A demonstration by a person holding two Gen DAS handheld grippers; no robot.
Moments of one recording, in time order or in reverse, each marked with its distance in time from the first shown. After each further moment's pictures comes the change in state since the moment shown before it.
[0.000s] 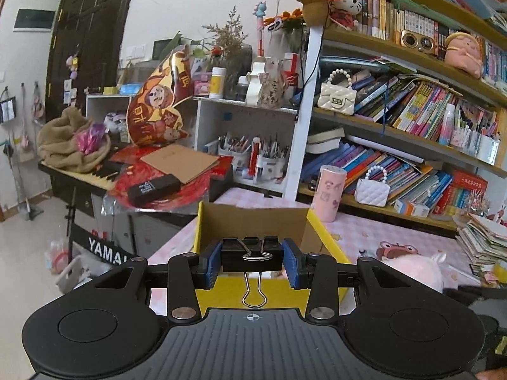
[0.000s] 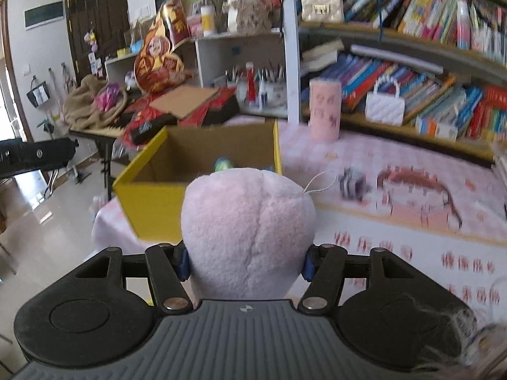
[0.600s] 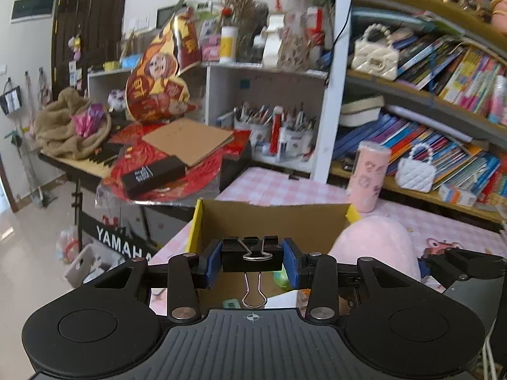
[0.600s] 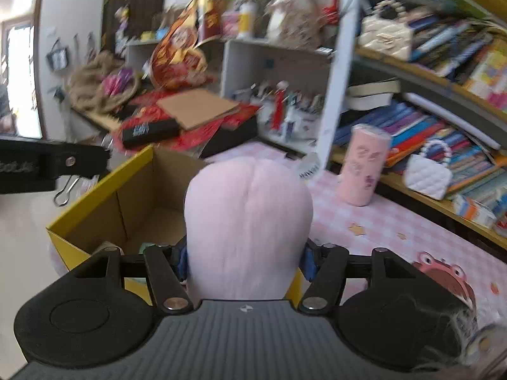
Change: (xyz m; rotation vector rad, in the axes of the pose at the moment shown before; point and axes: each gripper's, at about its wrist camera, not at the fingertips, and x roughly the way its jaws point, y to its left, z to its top) left arm 0.142 -0.008 0.021 0.006 0.133 0.107; right arm 0.153 0.015 0.066 -0.268 0.010 0.041
